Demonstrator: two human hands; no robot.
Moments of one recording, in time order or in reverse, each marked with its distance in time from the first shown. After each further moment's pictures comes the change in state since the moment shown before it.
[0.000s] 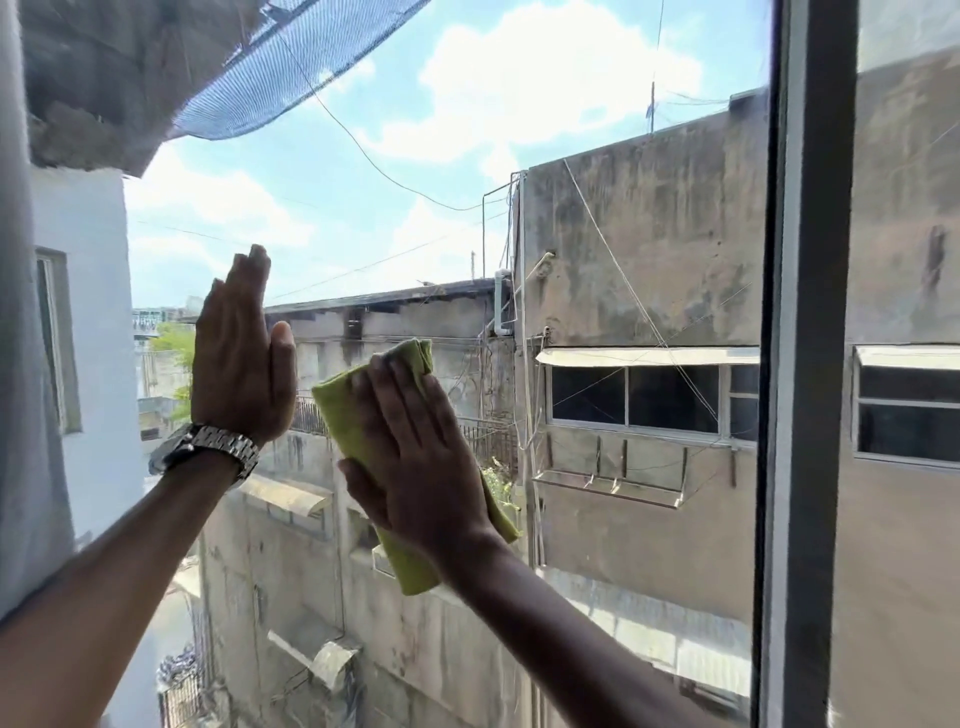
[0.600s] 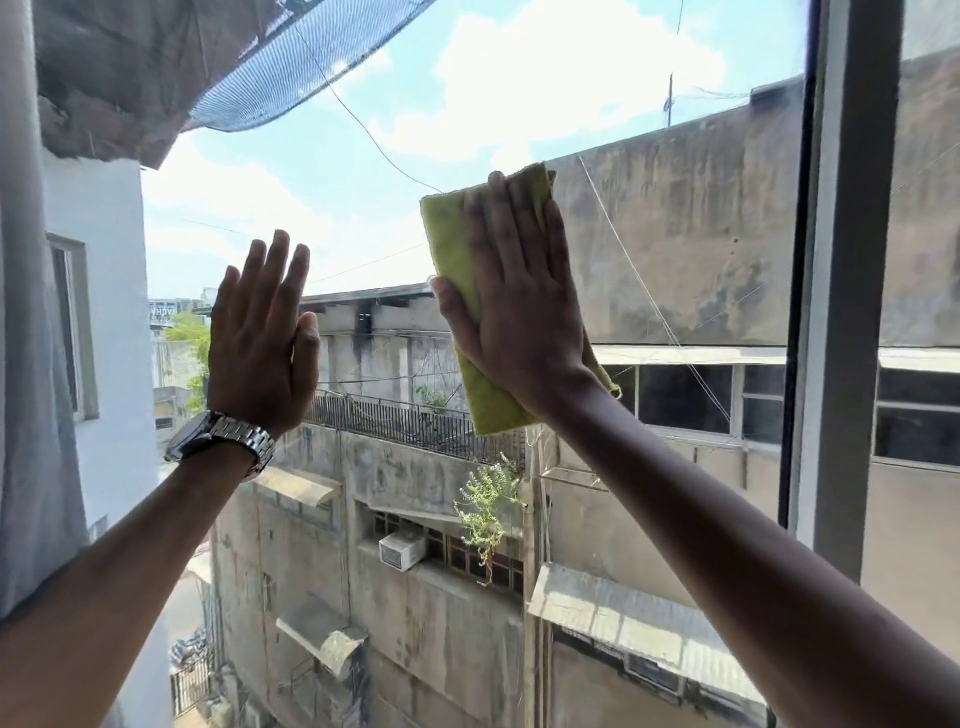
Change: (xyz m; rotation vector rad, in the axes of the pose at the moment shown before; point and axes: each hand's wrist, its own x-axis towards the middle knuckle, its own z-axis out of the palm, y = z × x) left_hand 0.001 0.004 -0.002 0.064 -0.065 0.013; right_hand 0.097 0.106 -0.039 -0.135 0.126 0.096
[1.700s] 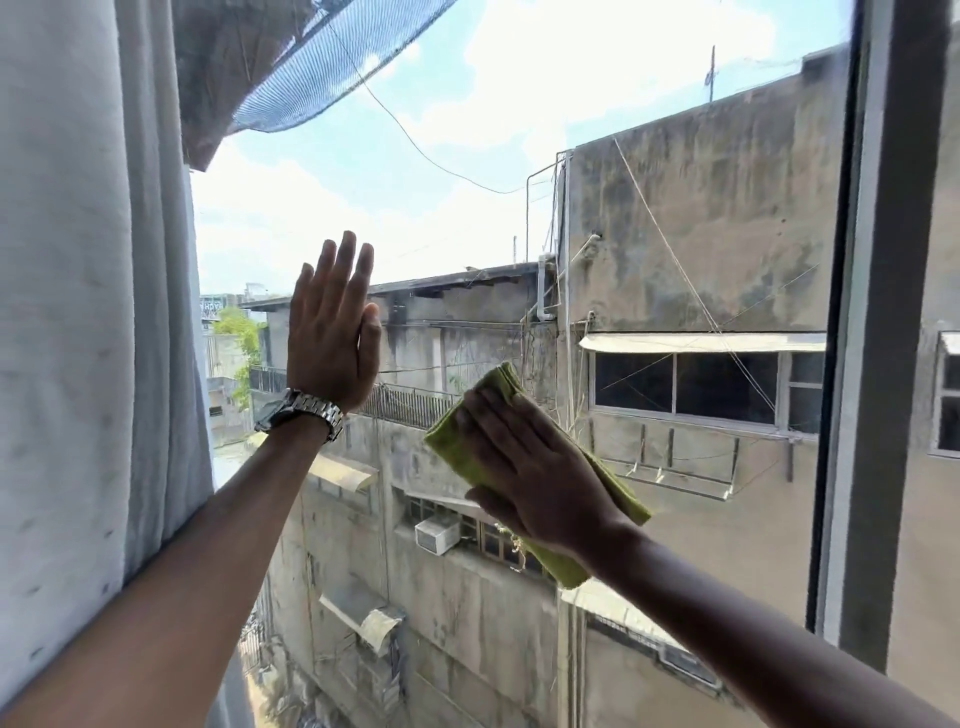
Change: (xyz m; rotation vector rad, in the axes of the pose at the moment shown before) left_hand 0.003 0.001 -0.003 0.012 -0.007 0.011; right_hand -0.153 -0.041 -0.001 0.053 -0.279 -0.426
